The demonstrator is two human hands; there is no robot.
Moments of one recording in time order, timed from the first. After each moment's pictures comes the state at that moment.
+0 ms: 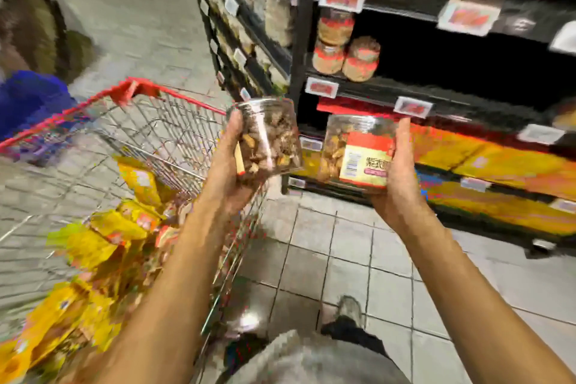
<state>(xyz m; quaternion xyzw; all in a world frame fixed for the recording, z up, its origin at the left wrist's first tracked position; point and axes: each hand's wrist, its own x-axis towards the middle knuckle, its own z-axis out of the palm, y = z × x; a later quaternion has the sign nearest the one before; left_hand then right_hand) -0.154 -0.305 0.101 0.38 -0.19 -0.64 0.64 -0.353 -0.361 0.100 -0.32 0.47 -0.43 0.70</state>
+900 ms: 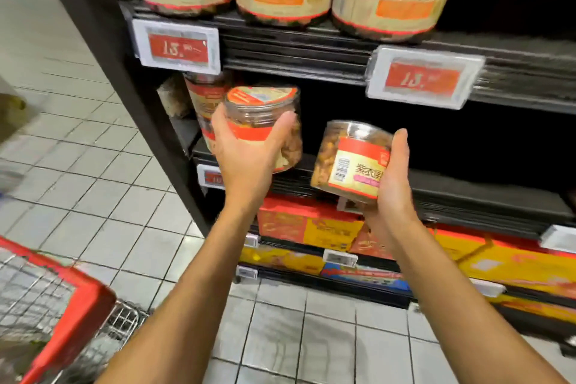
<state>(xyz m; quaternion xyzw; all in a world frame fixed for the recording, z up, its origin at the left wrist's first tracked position) -0.293 -0.649 0.022 0.59 -0.37 -0.21 0.69 -0.448 -0.664 0.016 -0.32 0.50 -0.50 0.63</state>
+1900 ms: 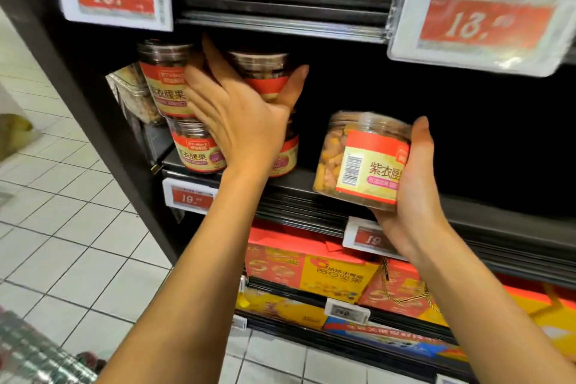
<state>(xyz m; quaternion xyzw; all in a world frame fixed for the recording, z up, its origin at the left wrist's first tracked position) -0.301 -0.730 0.005 0.73 -0.39 0.04 0.55 -0.460 -0.723 -0.033 -0.42 0.42 -0.52 0.62</state>
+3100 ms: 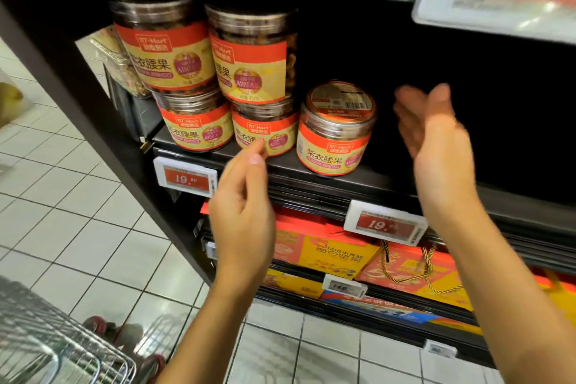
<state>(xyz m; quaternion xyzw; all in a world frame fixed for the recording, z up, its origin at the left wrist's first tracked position) -0.316 -0.652 -0.072 0.56 -0.38 -0.25 0.69 -0.466 -0.737 -0.017 -0.58 0.47 -0.50 0.44</state>
